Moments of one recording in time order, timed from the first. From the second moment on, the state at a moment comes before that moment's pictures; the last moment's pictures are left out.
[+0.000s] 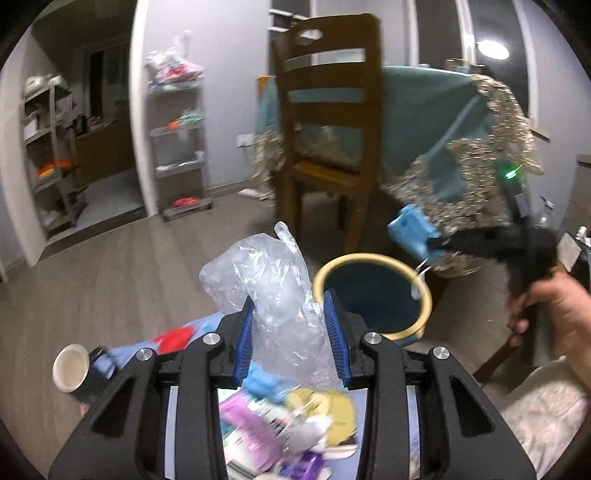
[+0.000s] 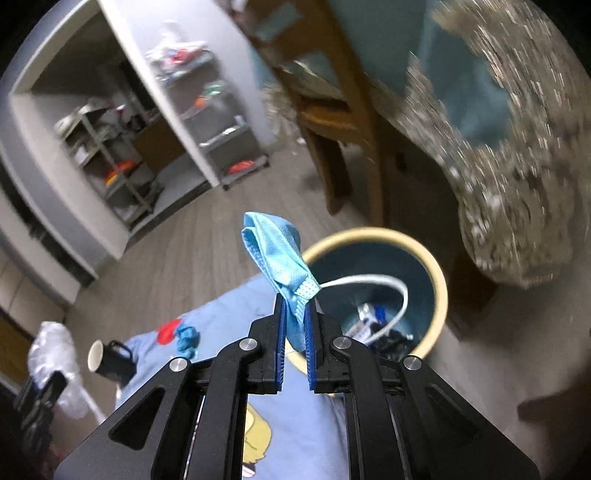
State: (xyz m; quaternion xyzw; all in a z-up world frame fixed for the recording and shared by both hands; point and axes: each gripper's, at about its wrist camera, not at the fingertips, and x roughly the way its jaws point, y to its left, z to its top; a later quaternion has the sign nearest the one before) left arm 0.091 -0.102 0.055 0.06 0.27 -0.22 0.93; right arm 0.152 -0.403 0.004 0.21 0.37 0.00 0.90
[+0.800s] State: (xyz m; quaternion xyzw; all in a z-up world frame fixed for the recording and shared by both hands) left arm 0.171 -0.241 -0.011 0.10 0.34 -0.32 0.88; right arm 0.190 -0.464 -0.049 0.24 0.42 -0.04 0.88
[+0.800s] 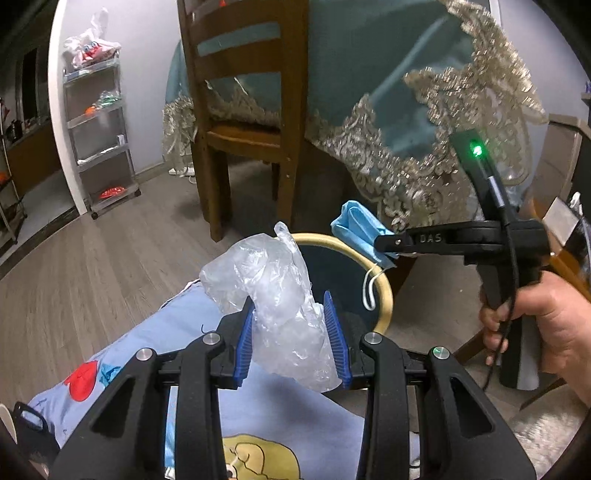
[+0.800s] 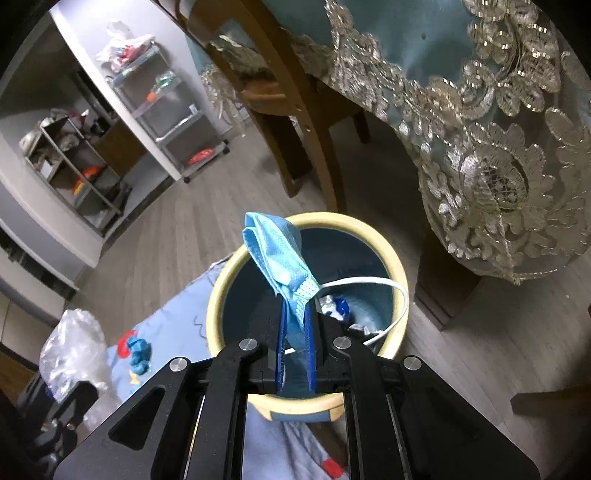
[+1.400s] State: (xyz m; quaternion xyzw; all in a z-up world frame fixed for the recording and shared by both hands) left arm 0.225 -0.272 -0.034 0.10 0.33 -0.29 0.89; right arm 0.203 -0.459 -0.046 0.27 0.39 -0.01 0.88
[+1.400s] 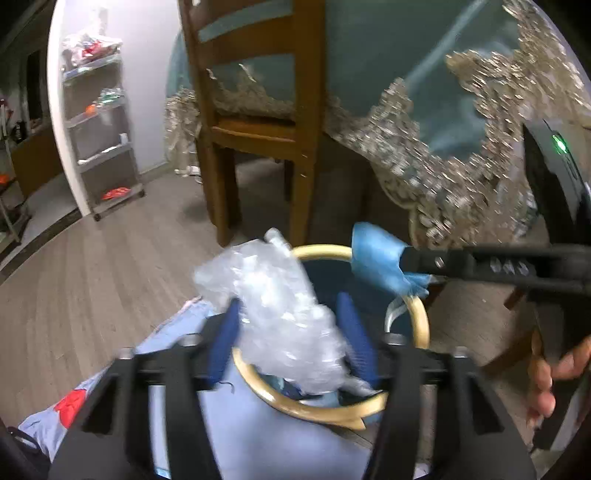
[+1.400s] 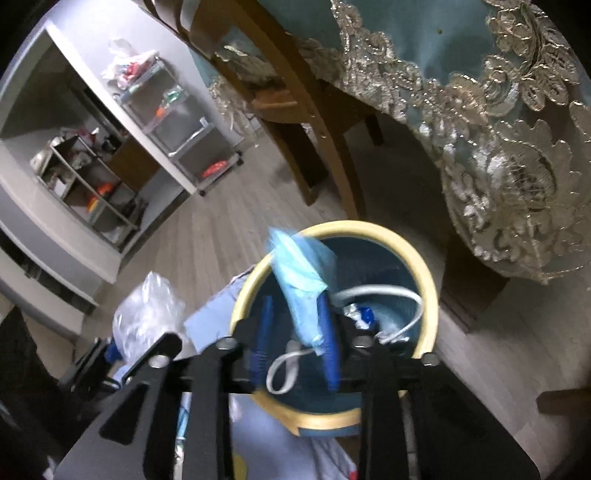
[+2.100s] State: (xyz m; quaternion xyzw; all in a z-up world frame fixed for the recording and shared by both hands) left arm 0.145 -0.151 0.024 0.09 0.30 -0.24 0.92; right arm 0.179 -0.437 -0.009 0.23 0.36 0.00 0.90
